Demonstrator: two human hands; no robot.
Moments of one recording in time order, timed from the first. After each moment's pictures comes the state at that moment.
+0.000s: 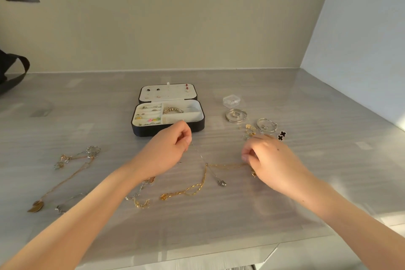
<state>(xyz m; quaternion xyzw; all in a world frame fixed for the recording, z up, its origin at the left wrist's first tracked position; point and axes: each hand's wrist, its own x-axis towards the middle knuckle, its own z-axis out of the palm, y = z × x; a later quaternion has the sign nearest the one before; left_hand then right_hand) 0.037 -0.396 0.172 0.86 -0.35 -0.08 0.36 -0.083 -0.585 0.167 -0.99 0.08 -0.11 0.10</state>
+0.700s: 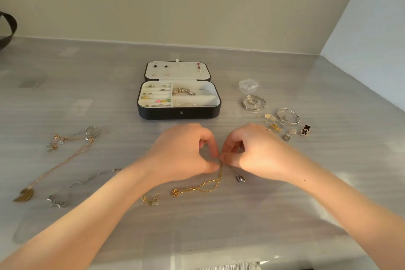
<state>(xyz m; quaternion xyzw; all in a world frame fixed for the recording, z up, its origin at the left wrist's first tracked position) 0.025 -0.393 0.172 0.88 -0.40 -0.09 0.26 -0.042 -0.543 0.181 -0.97 0.04 0.02 0.22</state>
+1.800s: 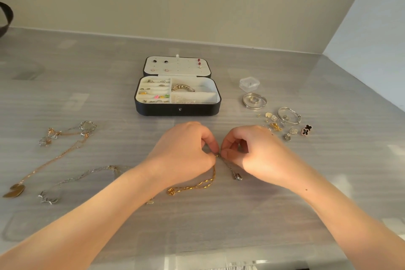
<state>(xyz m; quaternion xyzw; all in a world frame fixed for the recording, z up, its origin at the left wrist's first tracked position) 0.022 -0.401 0.160 0.88 -0.36 -0.06 0.29 -0.045 -0.548 0.168 -0.96 0.04 -0.03 0.27</state>
